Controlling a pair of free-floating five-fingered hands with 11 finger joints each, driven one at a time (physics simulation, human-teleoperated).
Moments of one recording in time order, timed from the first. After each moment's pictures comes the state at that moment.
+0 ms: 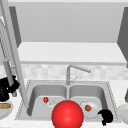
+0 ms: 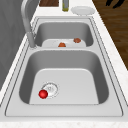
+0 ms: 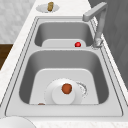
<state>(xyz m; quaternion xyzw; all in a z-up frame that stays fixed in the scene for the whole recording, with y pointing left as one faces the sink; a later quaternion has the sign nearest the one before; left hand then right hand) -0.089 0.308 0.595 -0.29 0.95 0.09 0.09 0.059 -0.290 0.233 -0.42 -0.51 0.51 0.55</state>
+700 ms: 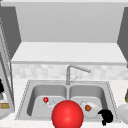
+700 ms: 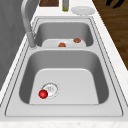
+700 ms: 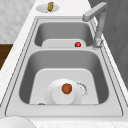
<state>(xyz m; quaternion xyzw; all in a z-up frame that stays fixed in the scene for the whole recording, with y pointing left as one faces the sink) -0.113 0.389 0.596 -0.23 0.96 0.09 0.09 0.059 -0.290 0.233 -0.42 -0.51 0.51 0.55</state>
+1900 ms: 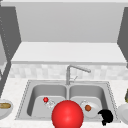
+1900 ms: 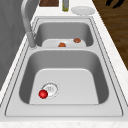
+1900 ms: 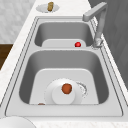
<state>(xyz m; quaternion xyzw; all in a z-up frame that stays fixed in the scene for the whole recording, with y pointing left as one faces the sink) -0.123 0.506 0.597 -0.14 0.98 0.08 0.10 0.059 -0.290 0.233 -0.42 -0.51 0.51 0.55</state>
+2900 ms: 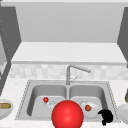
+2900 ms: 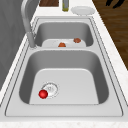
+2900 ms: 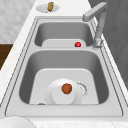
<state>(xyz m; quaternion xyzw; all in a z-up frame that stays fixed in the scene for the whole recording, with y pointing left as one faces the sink) -0.214 0.595 0.537 -0.15 0.97 0.14 0.12 0.059 -0.290 0.233 -0.42 -0.51 0.51 0.55</state>
